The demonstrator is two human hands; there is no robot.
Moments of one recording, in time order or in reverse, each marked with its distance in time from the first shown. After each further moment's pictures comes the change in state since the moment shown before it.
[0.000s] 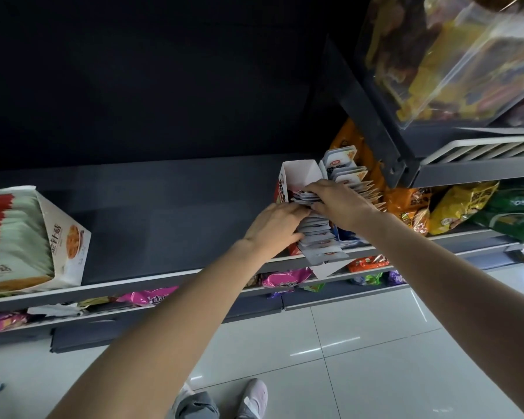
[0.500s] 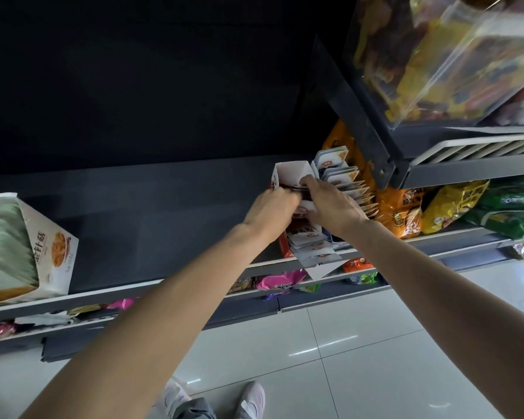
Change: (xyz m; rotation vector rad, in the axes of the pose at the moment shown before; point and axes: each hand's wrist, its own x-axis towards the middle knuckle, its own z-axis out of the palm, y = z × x) left_hand 0.018 0.011 -0.032 0.037 0.053 -0.093; right_hand -0.002 0.000 0.009 0.000 0.130 0.053
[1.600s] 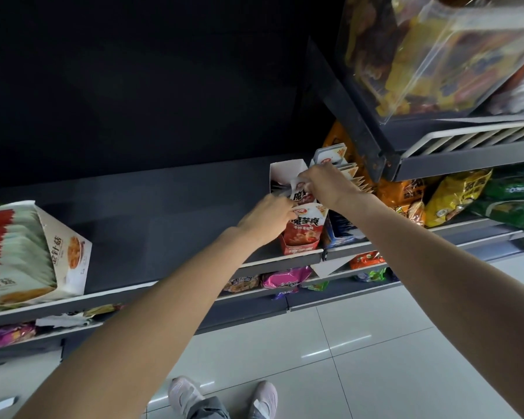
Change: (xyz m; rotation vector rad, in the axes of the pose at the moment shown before) left_hand -0.008 -0.006 0.003 -0.250 -0.177 -0.063; right_hand 0.019 -0.005 -0.021 0.033 0.006 0.010
